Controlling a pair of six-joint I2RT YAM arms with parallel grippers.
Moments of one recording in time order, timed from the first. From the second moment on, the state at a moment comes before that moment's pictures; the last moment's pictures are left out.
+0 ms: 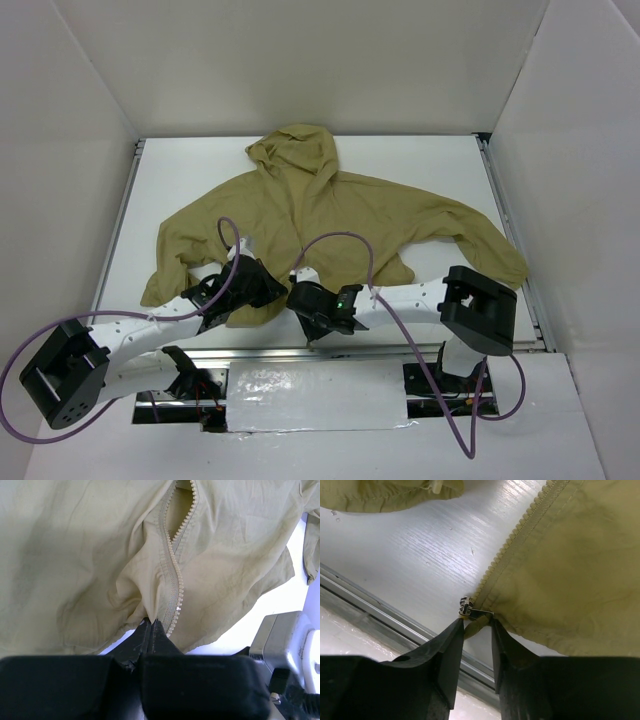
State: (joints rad) left arm -0.72 1.10 0.44 -0.01 -0.09 -1.05; right arm 1.21 1.62 0.86 -0.30 0.18 0.68
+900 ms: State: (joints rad) left arm -0.72 1.10 0.42 0.00 -0.08 -1.05; right arm 1.22 1.58 0.96 -0.32 0.11 0.66
